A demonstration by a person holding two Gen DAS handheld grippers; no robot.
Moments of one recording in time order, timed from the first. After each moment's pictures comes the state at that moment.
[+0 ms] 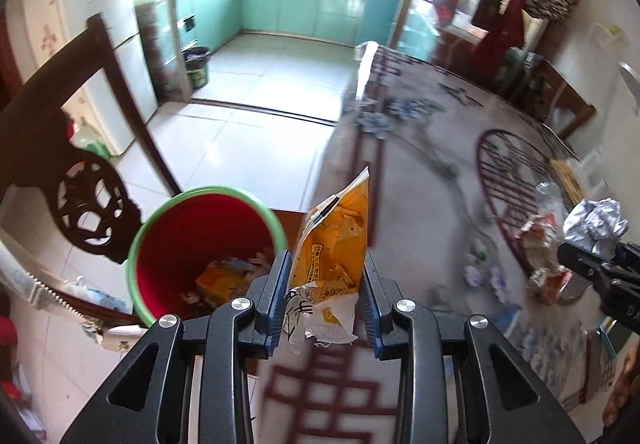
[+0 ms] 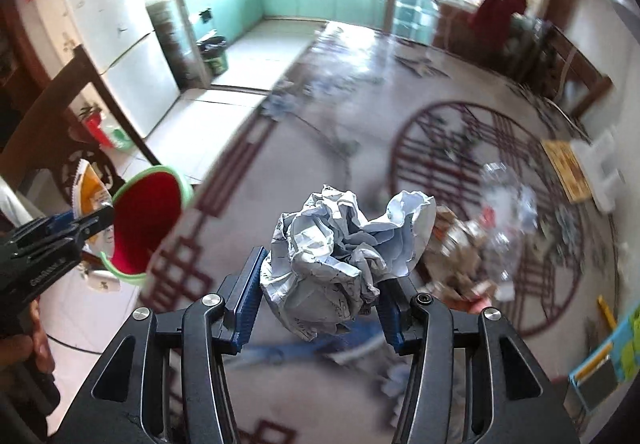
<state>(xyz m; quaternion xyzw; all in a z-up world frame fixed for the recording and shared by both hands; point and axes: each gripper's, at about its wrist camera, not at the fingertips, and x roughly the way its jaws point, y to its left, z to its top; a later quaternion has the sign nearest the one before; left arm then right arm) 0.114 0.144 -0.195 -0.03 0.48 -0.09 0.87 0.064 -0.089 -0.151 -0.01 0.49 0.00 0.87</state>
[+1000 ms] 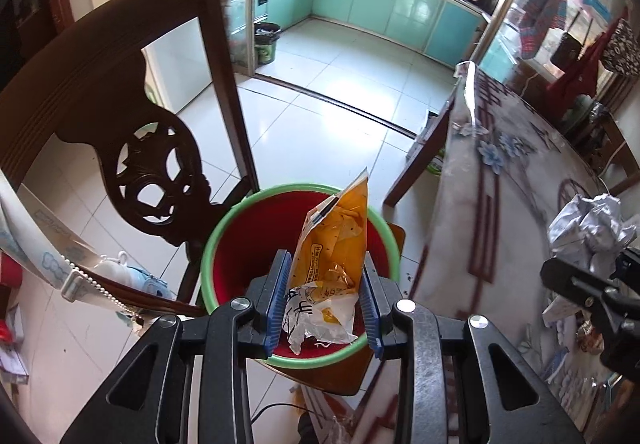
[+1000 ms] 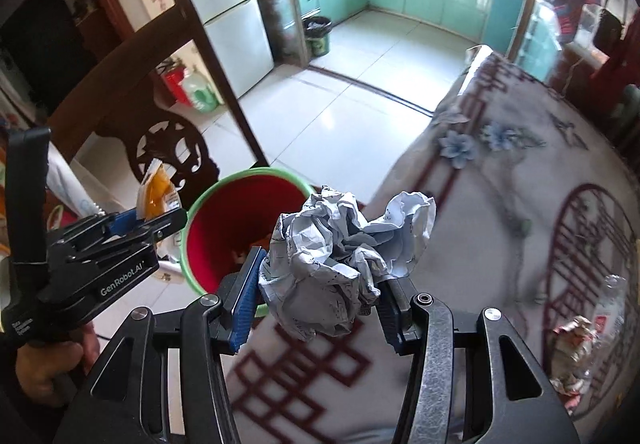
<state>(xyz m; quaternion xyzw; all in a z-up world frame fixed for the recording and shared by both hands) 0.158 0.272 -0.229 -0.09 0.50 0.01 0.86 0.144 0.063 -0.177 -0.05 0.51 0.16 0.85</state>
